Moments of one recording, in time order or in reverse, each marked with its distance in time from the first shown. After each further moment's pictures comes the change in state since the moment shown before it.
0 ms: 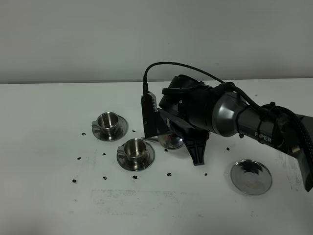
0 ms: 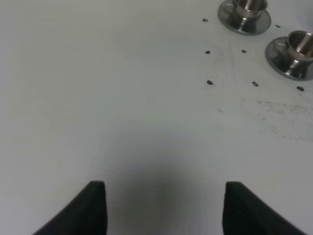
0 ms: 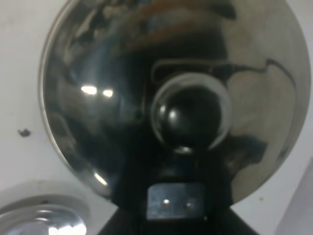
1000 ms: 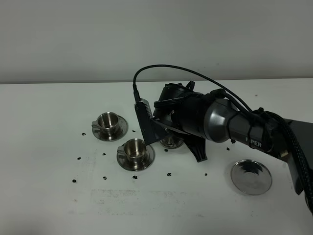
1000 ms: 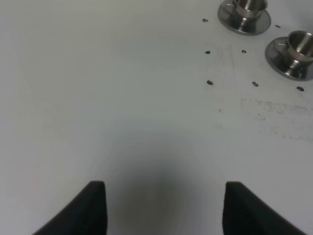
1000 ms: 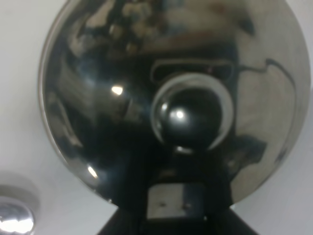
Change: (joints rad) left arm 0.000 0.000 0.000 0.000 0.000 0.000; right arm 0.025 0.030 0.000 -0.128 -0.027 -0.063
